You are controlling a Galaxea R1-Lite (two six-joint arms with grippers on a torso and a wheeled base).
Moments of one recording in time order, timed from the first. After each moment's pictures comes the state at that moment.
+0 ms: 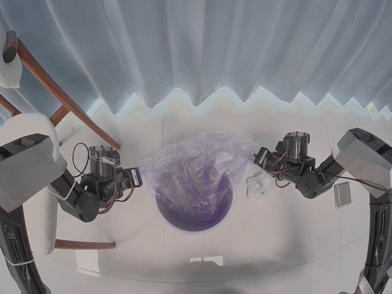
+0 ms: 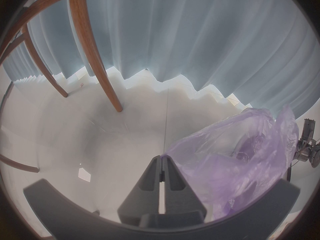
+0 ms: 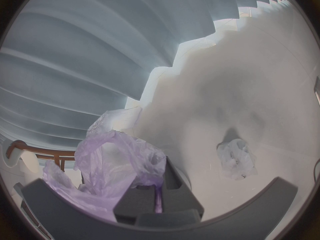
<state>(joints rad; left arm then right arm) -0.28 2.15 -0.83 -0.91 0.14 -0.32 0.31 2.33 -1.18 -0.79 0.21 0.71</state>
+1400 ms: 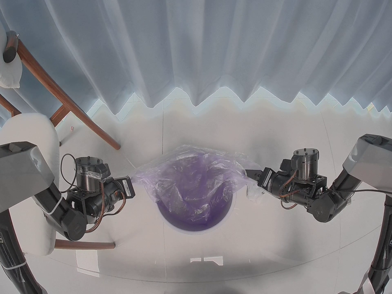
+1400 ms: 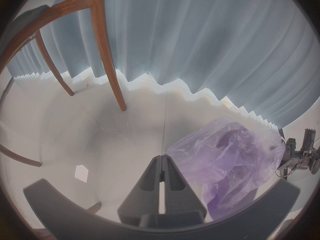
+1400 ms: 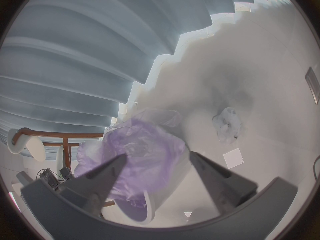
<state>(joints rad) -0.30 2.04 -0.58 -1.08 0.14 -0.34 0.38 2.17 -0.81 -0.95 0.21 0.72</state>
